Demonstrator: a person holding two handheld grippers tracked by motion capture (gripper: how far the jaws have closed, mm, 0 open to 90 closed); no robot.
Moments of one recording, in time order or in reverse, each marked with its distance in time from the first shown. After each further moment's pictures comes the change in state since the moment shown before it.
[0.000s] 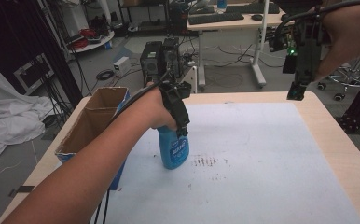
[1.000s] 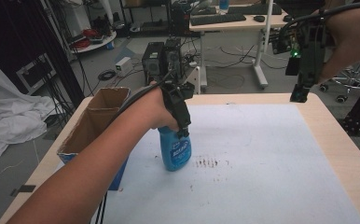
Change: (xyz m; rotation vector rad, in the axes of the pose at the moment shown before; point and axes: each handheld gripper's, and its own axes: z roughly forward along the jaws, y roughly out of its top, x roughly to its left) left arm -0.007 -0.003 -0.010 0.003 -0.004 0.029; right arm -0.001 -0.001 0.002 -0.003 -0.002 0.000
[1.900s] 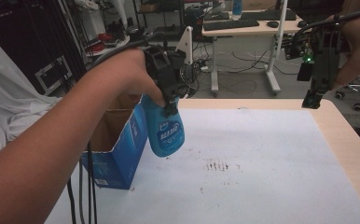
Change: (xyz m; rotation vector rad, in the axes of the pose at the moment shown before) left arm 0.005 -0.050 -0.111 -0.007 0.017 -0.023; right arm 0.007 0.003 -0.003 -0.013 -0.004 -0.021
